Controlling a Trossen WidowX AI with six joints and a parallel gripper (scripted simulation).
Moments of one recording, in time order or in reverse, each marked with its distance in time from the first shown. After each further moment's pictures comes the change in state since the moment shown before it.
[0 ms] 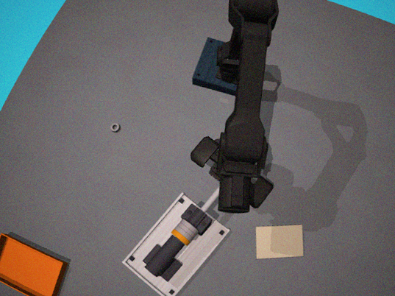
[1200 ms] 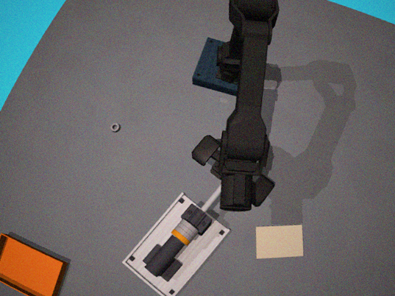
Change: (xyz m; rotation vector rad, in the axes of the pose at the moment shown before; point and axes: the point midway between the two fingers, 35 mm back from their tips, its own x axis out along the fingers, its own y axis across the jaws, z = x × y) arm 0.000 0.000 0.004 0.000 0.000 0.000
